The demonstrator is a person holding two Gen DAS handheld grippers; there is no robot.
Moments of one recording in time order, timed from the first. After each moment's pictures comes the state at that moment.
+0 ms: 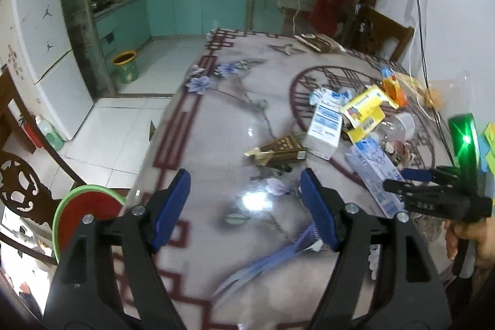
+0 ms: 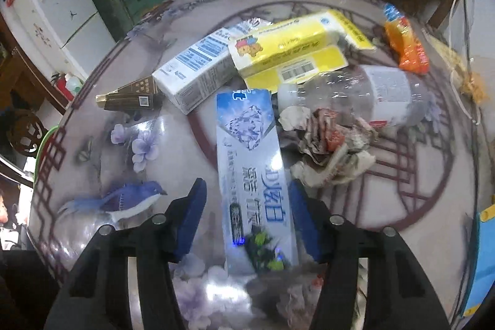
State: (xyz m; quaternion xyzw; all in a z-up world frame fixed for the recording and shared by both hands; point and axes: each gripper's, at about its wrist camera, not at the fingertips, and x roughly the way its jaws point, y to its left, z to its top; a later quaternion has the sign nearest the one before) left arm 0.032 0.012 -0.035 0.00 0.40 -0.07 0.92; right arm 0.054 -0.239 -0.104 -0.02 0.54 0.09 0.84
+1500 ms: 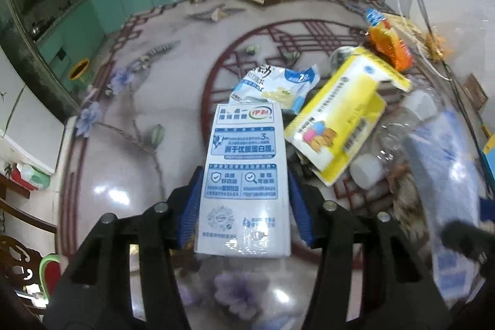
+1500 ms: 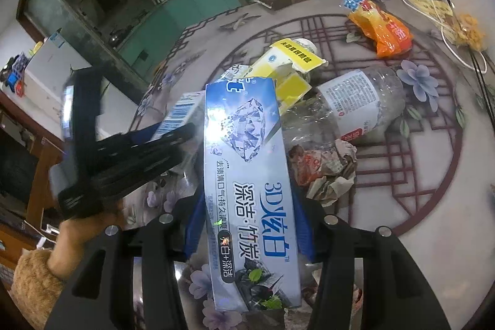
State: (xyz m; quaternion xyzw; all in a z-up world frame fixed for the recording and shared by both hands) left arm 0.164 -0.134 -0.092 0.10 0.46 -0.14 0.87; right arm 0.063 -0.313 -0.064 0.17 0.49 0.11 0.85
